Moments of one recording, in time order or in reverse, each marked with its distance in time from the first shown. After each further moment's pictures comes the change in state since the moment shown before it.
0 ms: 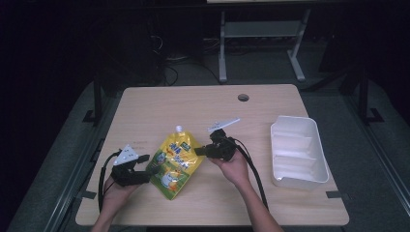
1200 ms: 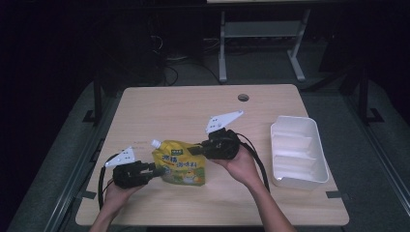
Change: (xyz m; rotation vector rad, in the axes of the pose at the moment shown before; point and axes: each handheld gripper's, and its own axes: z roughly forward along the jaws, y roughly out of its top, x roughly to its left) left arm -0.004 0.000 -0.002 -0.089 -0.313 0.009; right arm 0.052 0.032 -0.050 -0.053 0.111 -0.288
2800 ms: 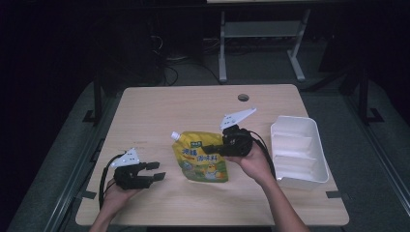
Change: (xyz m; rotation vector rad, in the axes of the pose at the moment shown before) left arm 0.001 -0.004 0.006 0.106 0.070 0.027; right arm -0.022 -0.018 -0.023 0.047 -0.004 0.073
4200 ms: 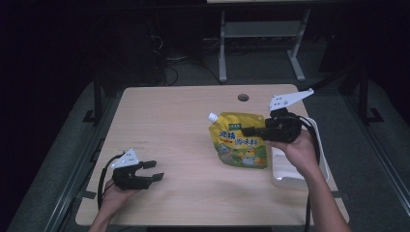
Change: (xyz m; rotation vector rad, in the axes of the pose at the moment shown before) left arm 0.000 -0.002 -0.003 0.011 0.051 0.012; right arm -0.012 -0.001 -0.114 -0.057 -0.137 0.020
